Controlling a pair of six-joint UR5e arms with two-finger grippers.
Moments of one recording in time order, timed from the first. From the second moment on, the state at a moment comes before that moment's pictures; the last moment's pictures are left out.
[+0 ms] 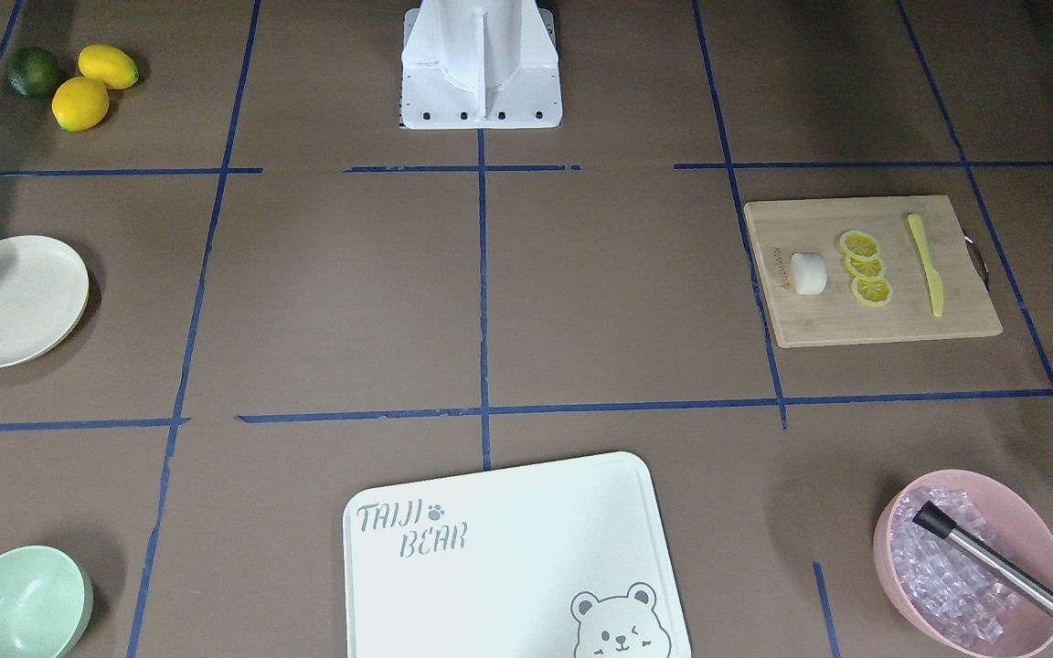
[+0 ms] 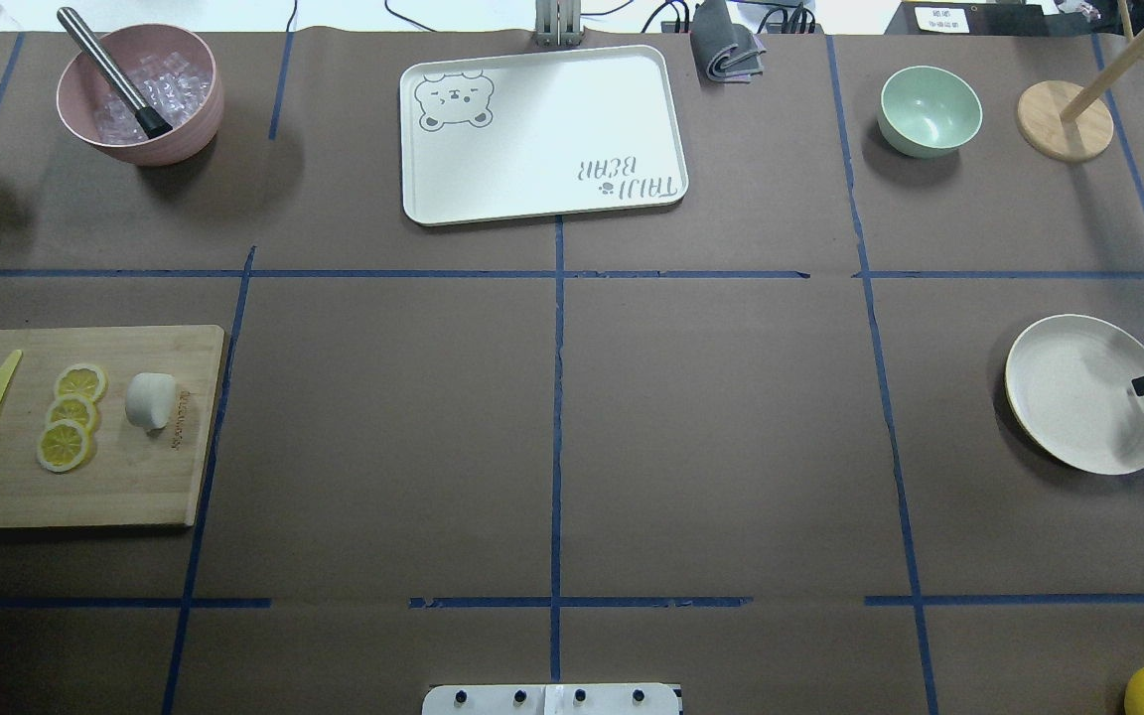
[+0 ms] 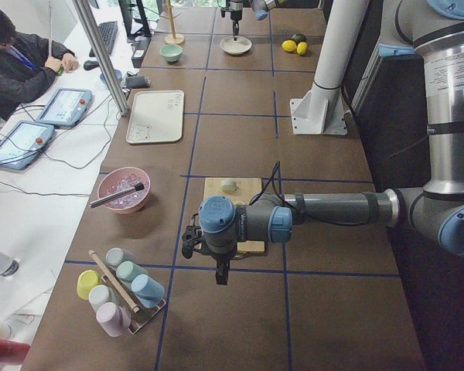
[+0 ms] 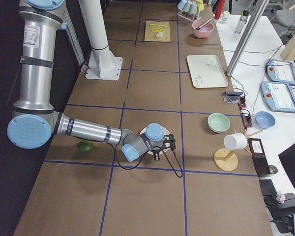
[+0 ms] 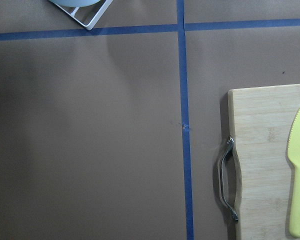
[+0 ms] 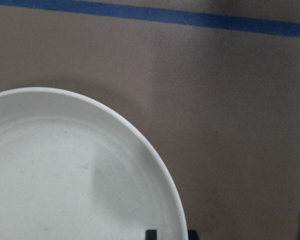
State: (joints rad) left arm -1.53 -1.39 -1.69 -1.63 -2.37 0.02; right arm 1.15 -1.70 1.41 -0.74 2.32 0.51
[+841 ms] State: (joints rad) left arm -1.53 -1.39 -1.70 -1.63 -2.37 0.02; right arm 1.04 -1.46 1.45 -0.76 2.33 0.91
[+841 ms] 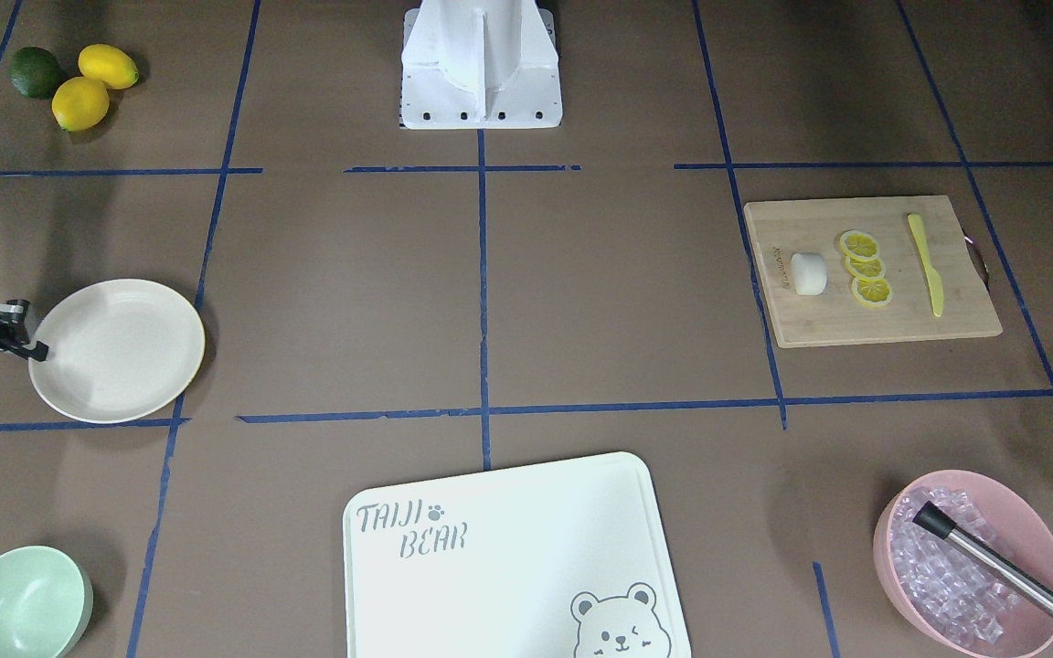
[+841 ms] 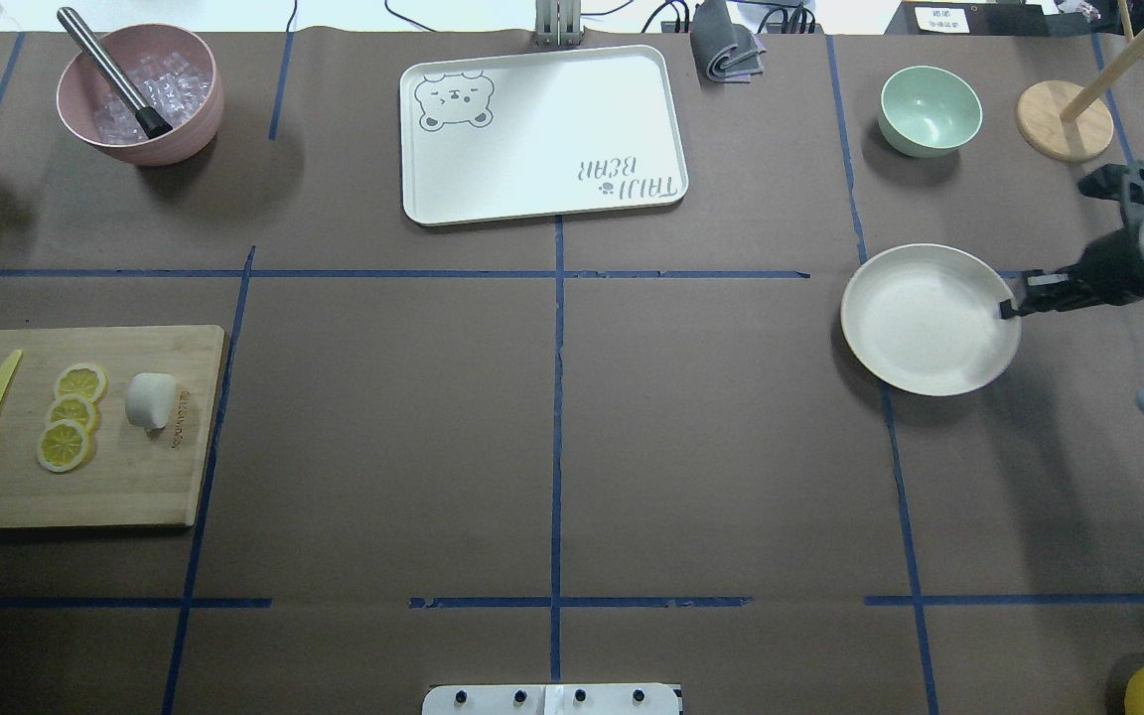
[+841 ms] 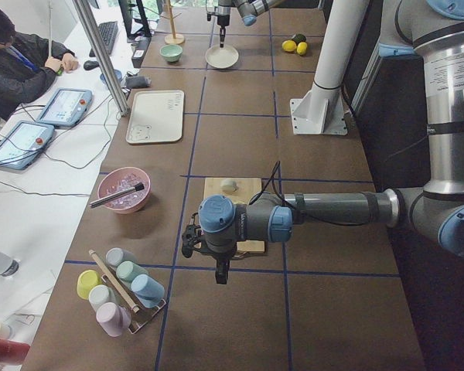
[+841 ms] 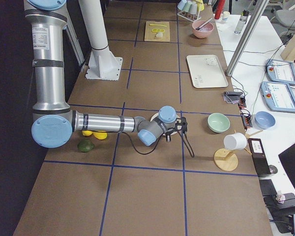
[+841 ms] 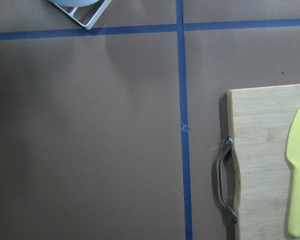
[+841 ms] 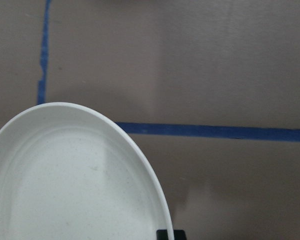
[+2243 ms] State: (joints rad) left arm -1.53 -1.39 -1.70 -1.63 -2.38 0.02; right arm 0.50 -1.04 1.61 -1.09 1.85 1.52
